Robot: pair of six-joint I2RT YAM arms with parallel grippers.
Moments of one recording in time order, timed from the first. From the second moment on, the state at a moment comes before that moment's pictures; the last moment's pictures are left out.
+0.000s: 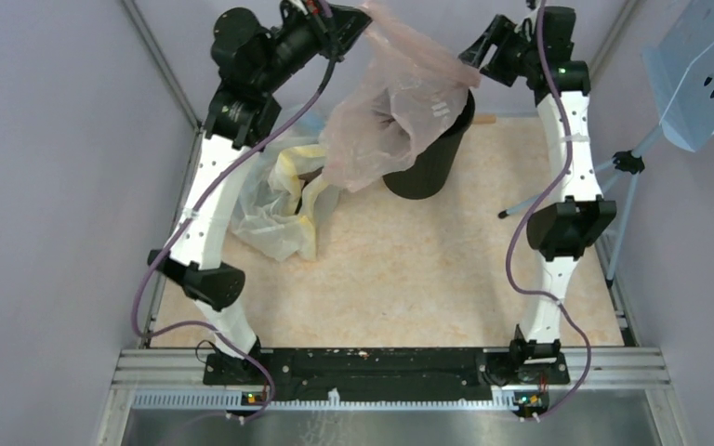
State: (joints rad) left arm -0.44 1.72 2.28 -0.19 0.42 -0.43; right arm 0.03 2.11 2.52 -0.72 -0.42 0.55
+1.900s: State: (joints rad) left arm -0.58 2.14 2.29 0.18 0.40 -0.55; right arm 0.12 1.65 1.88 -0.58 -0.30 0.27
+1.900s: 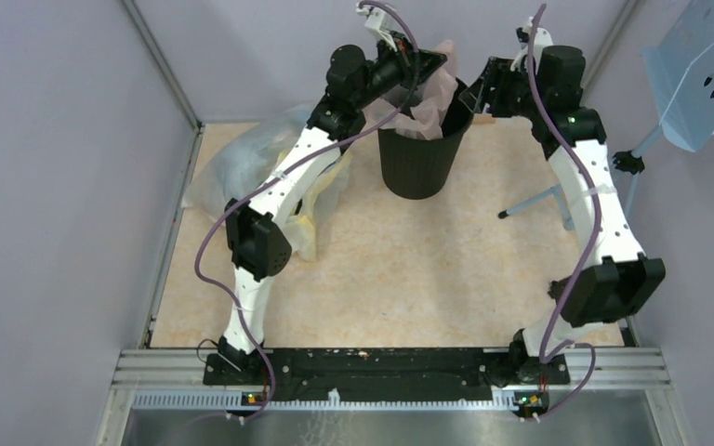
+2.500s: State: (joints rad) left arm -0.62 2.16 2.29 0.20 0.41 -0.60; right arm 0.18 1.44 1.60 -0.20 -0.46 0.12
